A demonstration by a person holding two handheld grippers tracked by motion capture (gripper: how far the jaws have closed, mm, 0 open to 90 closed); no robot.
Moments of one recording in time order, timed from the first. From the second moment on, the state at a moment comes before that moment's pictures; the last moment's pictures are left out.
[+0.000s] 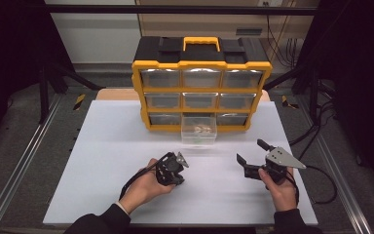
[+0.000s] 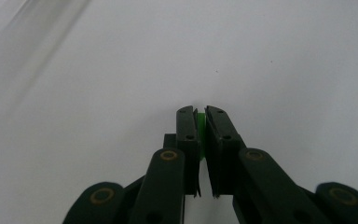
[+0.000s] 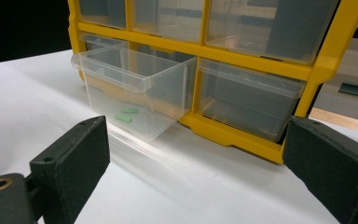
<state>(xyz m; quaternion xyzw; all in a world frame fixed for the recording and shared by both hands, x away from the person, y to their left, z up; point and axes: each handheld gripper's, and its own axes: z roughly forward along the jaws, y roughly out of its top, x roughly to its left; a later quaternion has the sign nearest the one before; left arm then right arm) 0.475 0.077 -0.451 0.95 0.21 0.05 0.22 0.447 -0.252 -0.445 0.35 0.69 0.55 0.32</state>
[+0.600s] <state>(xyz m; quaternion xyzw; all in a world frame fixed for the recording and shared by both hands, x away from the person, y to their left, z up) 0.483 0.085 -0.430 0.94 0.22 0.06 0.25 0.447 -0.252 -0.445 0.35 0.69 0.55 0.32</state>
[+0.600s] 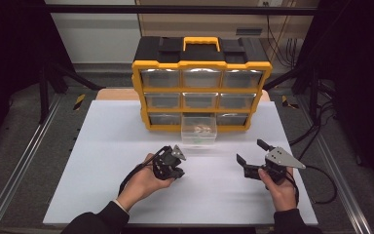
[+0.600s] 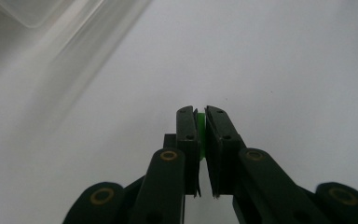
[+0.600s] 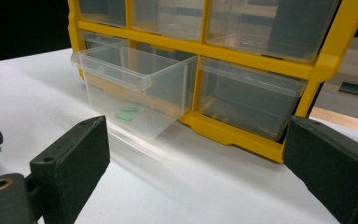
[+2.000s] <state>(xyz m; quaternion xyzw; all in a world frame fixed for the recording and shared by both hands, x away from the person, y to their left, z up) 0.517 0.068 -0.347 0.91 0.23 0.11 0.32 0.447 -0.252 -0.445 0.35 0.69 0.55 0.32</state>
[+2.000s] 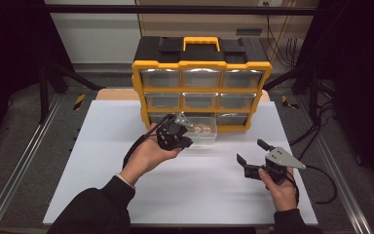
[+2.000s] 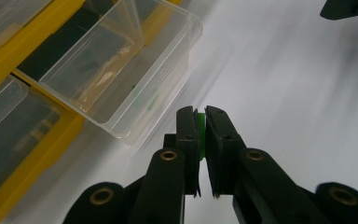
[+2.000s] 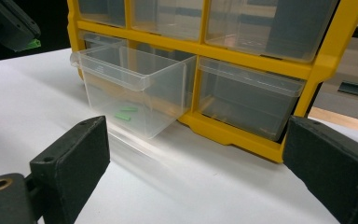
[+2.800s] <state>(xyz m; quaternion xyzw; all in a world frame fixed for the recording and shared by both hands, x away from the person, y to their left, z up) 0.535 0.067 -0.334 0.90 0.24 0.12 0.34 0.447 -0.253 -0.445 0.36 0.69 0.55 0.32</state>
